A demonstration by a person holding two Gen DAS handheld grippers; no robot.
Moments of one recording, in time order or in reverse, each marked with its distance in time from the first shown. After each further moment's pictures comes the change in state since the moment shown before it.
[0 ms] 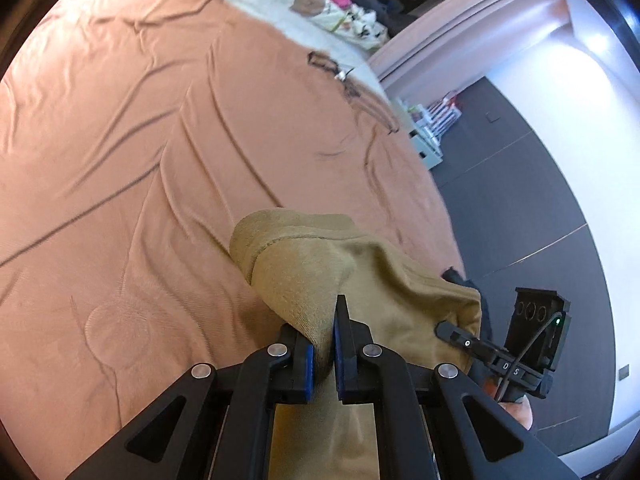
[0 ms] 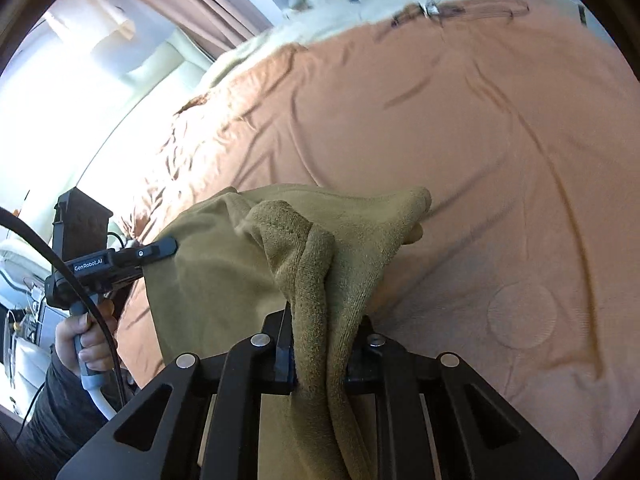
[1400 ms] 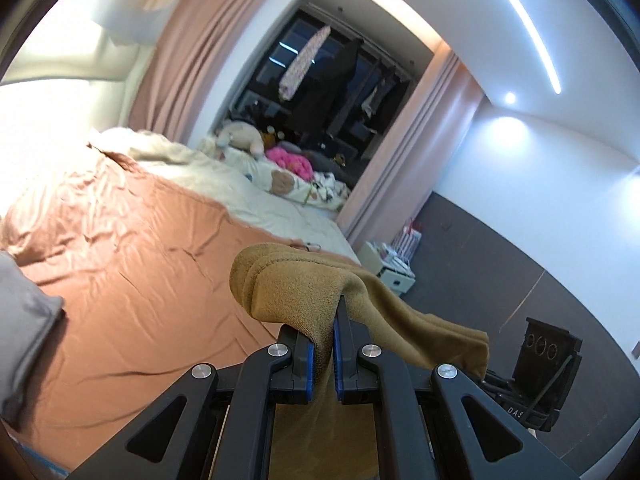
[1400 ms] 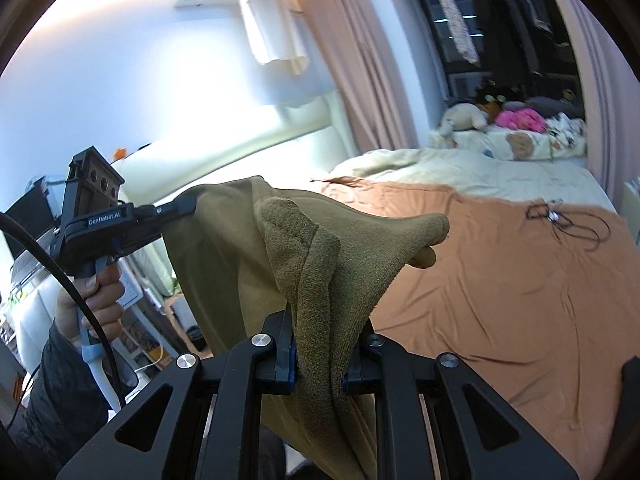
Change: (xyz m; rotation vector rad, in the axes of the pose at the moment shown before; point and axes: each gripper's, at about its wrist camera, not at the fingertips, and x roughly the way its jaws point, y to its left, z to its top) left arm -0.415 -0.102 -0.054 0.207 -0.557 0.050; right arm -0.208 0.250 -0.116 -0.466 -0.282 0.153
